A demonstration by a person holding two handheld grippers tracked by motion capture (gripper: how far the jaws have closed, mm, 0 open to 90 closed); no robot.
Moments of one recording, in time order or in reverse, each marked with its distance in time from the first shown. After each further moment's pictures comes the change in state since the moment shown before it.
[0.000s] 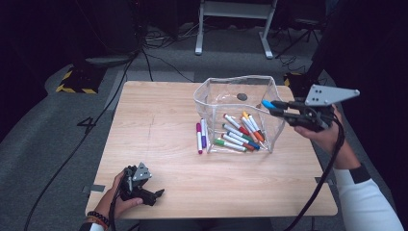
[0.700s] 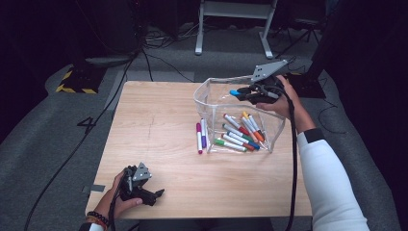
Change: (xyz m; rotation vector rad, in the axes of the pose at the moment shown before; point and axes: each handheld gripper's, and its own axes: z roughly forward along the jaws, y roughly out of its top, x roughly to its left) left arm 0.000 0.000 0.000 0.000 0.000 -0.001; right arm -0.047 0.014 0.129 0.253 0.116 -0.064
